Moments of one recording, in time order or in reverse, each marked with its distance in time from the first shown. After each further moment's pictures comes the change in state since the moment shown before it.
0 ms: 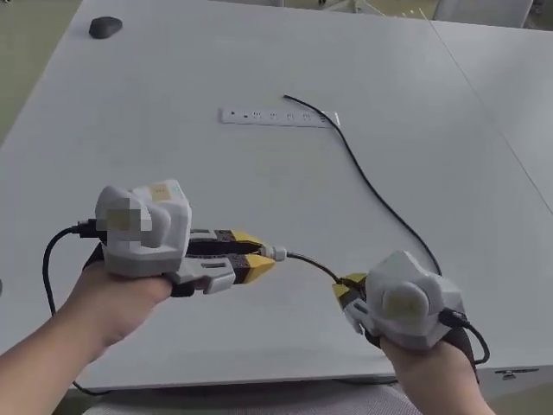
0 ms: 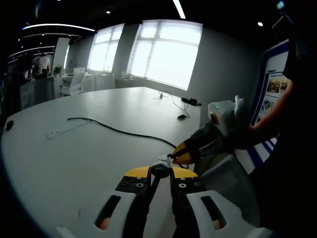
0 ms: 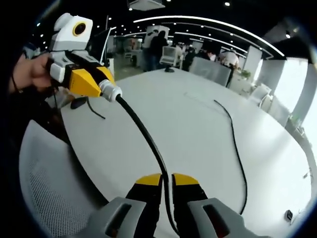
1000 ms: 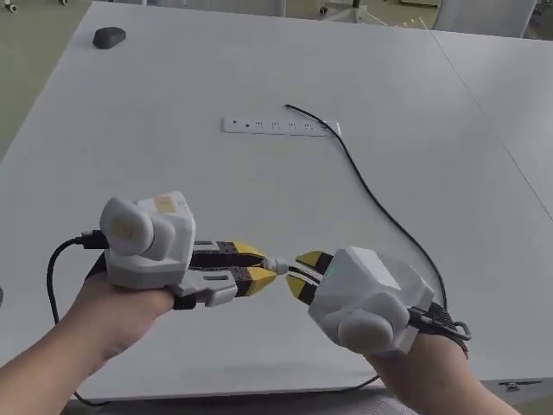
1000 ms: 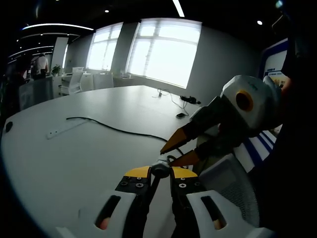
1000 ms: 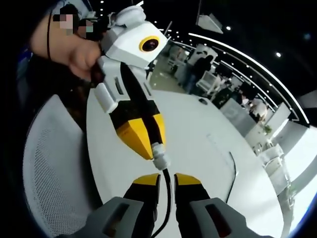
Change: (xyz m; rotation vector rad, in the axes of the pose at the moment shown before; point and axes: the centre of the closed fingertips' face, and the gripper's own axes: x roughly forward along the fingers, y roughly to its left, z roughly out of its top) left arm 0.001 -0.006 0.000 0.009 0.016 -0.012; right arm -0.009 0.055 0.077 -0.472 -0.122 0.119
